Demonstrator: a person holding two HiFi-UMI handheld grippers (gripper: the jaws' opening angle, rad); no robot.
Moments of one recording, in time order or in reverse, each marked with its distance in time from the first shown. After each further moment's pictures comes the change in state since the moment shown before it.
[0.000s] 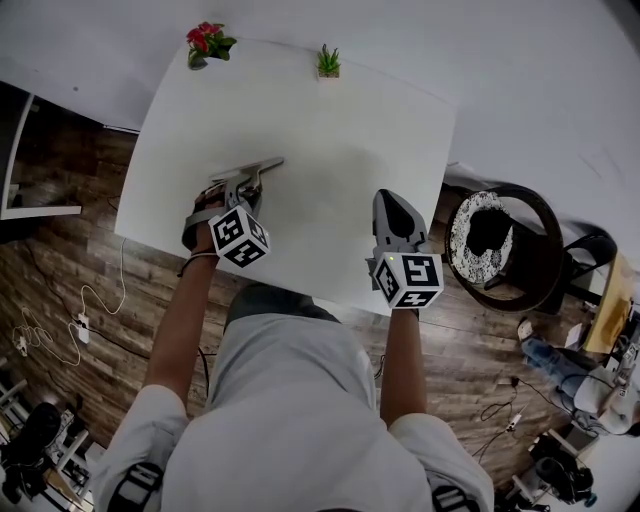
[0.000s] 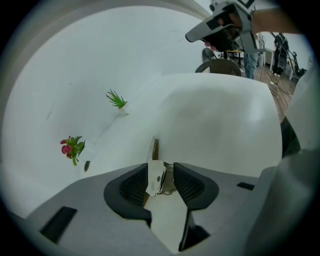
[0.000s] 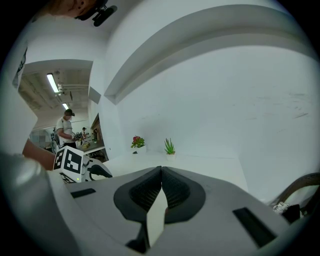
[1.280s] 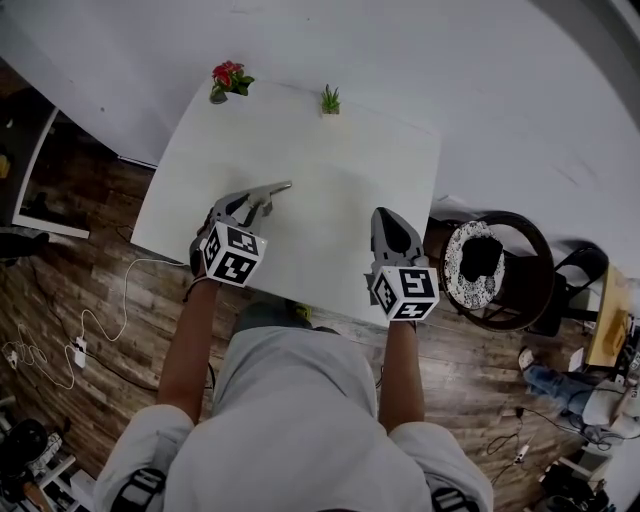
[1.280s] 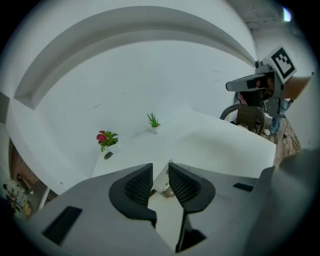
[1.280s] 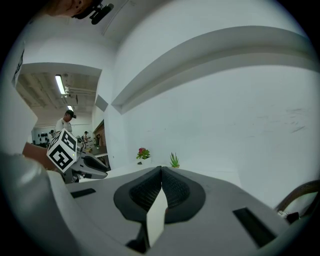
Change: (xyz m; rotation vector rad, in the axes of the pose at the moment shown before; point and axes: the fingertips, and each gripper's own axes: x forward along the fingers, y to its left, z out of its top) left arm -0.110 0.033 0.020 -0.439 -0.227 0.134; right arm -0.051 0.033 0.038 -0.046 -0.120 0.006
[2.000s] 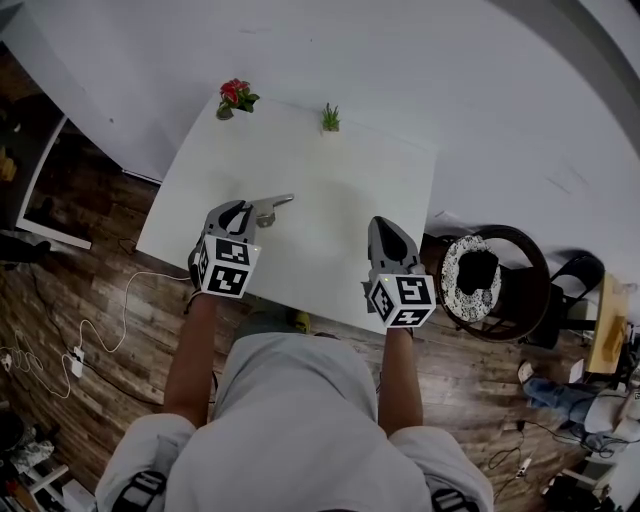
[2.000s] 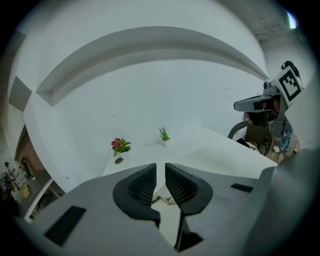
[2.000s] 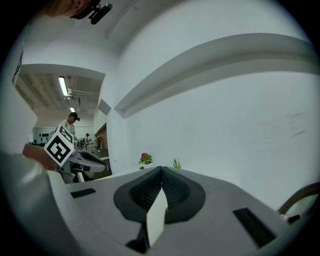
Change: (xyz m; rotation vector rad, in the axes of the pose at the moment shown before) left arm -0.051 0.018 0.023 -0.129 -0.131 0.088; right arm -0.018 0.016 0.020 -0.011 -0.050 0.010
